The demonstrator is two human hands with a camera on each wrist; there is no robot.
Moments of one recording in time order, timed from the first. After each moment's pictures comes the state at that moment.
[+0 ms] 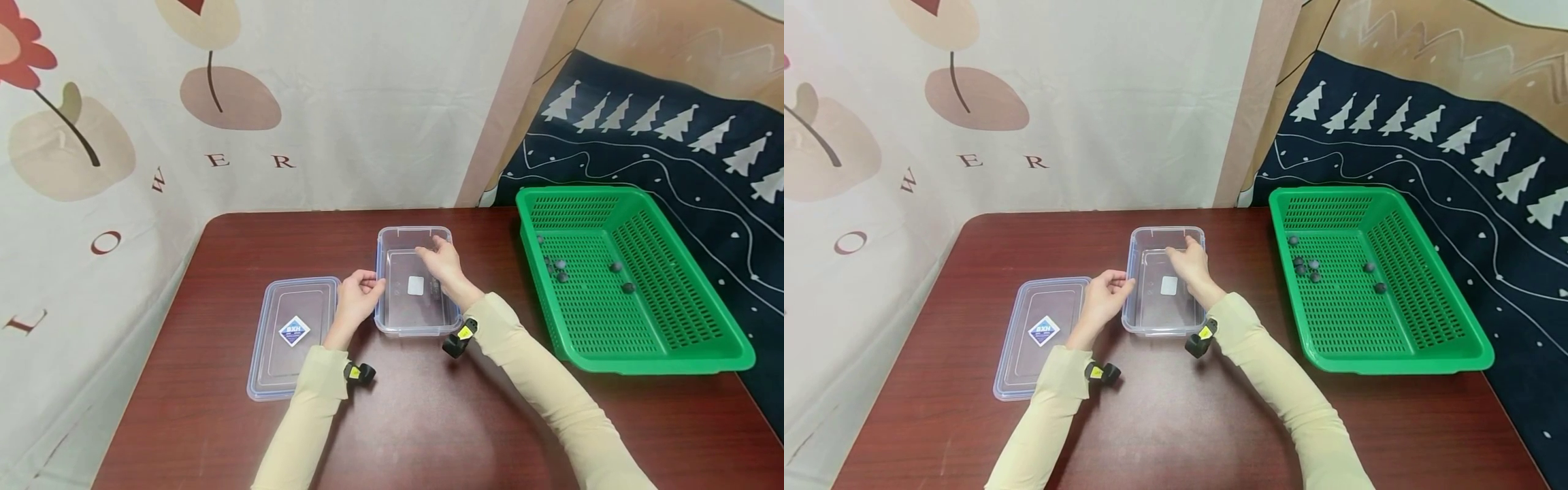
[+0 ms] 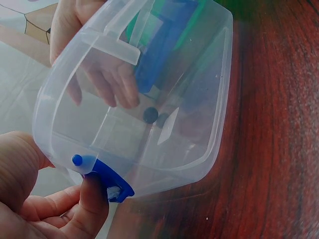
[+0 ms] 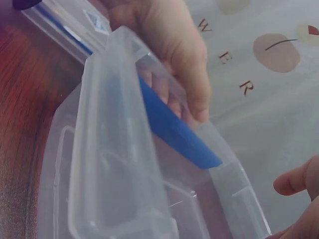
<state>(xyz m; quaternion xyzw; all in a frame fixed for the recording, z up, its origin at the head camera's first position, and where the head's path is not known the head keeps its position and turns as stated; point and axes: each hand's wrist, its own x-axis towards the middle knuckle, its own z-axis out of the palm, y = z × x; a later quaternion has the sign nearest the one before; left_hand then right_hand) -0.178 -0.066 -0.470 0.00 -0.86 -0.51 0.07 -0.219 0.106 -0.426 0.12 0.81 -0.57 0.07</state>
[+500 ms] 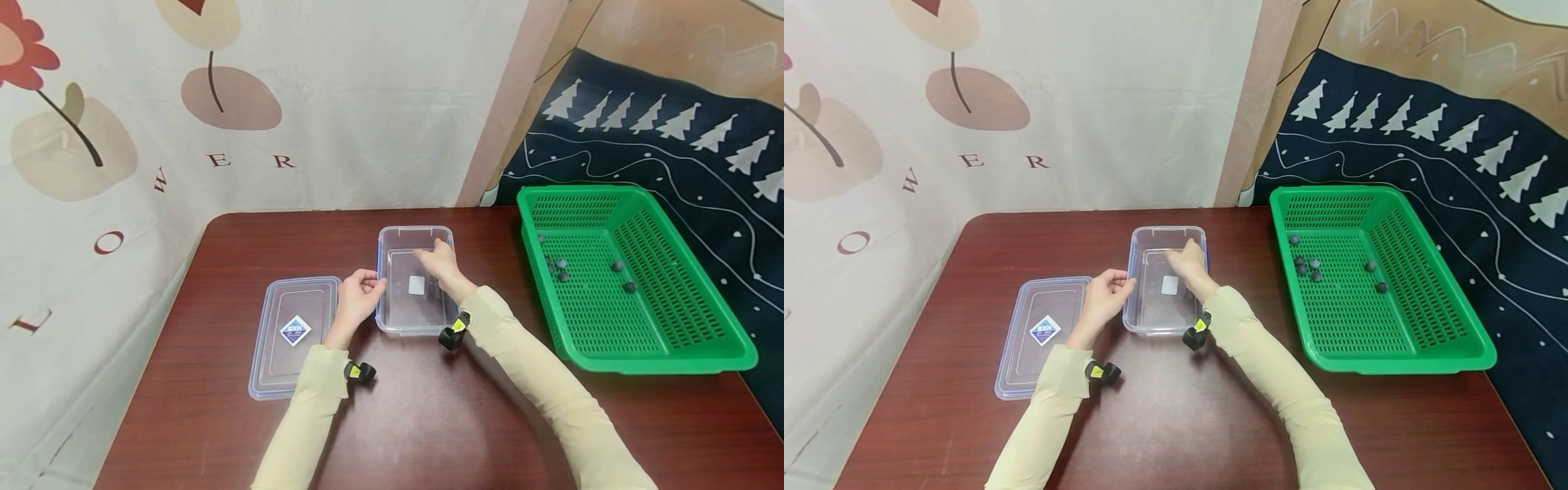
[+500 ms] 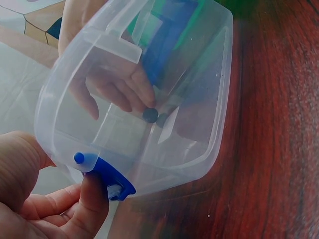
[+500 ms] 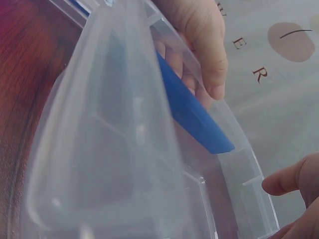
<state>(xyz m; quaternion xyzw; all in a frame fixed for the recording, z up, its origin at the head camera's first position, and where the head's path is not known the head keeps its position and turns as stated) -0.178 -0.066 -0.470 -0.01 -0.86 -0.51 0.07 -0.230 0.104 -0.435 0.13 0.84 -0.51 0.11</state>
